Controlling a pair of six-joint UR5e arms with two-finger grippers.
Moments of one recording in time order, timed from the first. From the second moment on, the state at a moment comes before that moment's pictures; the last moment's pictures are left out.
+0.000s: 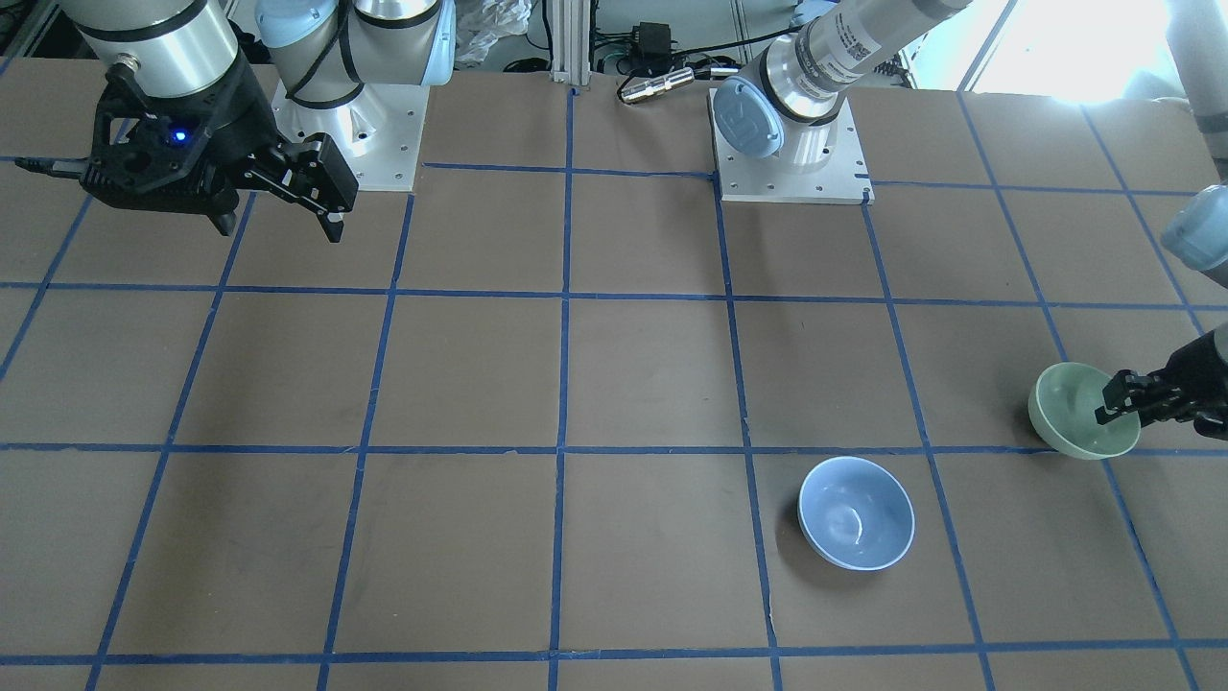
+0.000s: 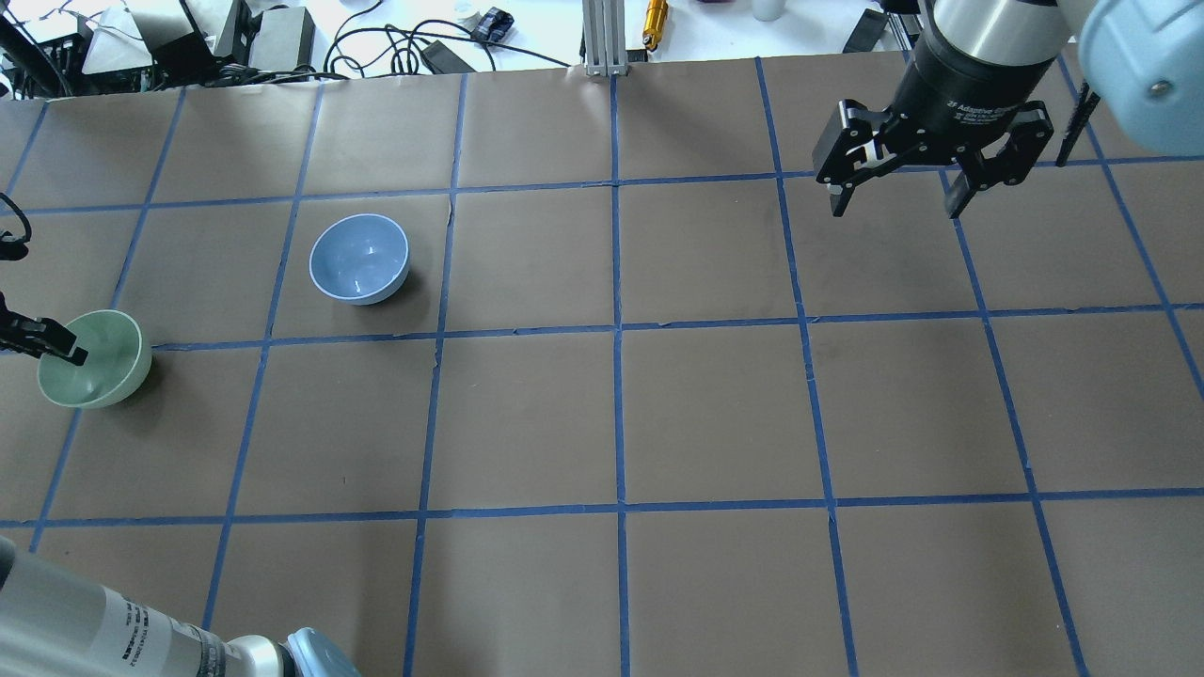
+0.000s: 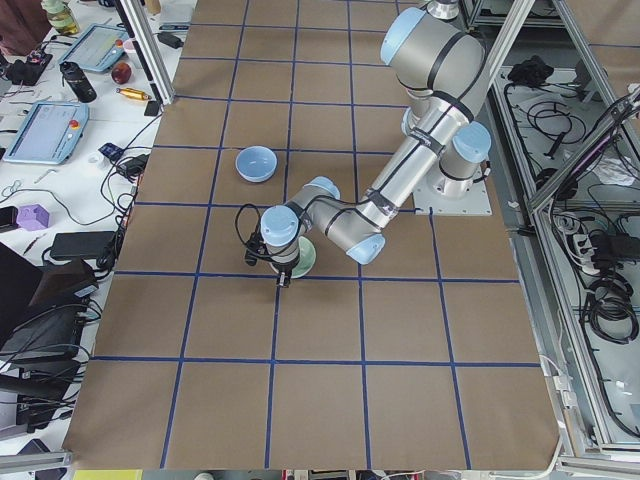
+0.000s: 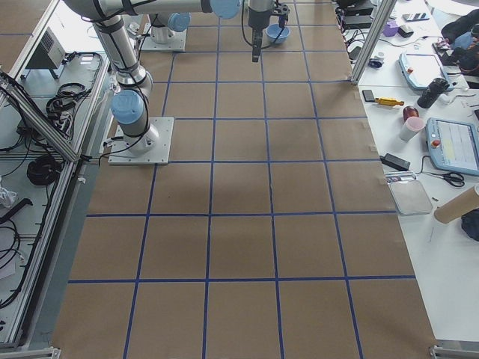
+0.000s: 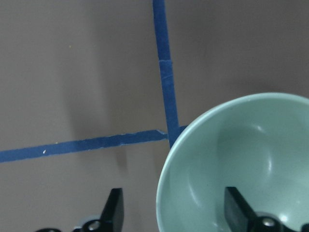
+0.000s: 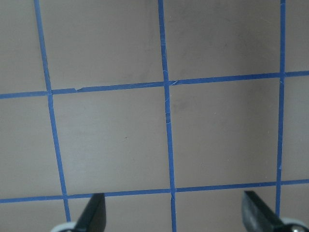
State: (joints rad) left arm -0.75 -2.08 -1.66 -1.02 1.52 0.98; right arm 1.57 -1.57 1.53 -1.51 -1.56 0.06
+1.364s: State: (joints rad) left arm -1.04 -1.93 -1.55 -1.21 1.46 0.71; right arm 1.57 -1.57 1.53 -1.51 -1.56 0.06
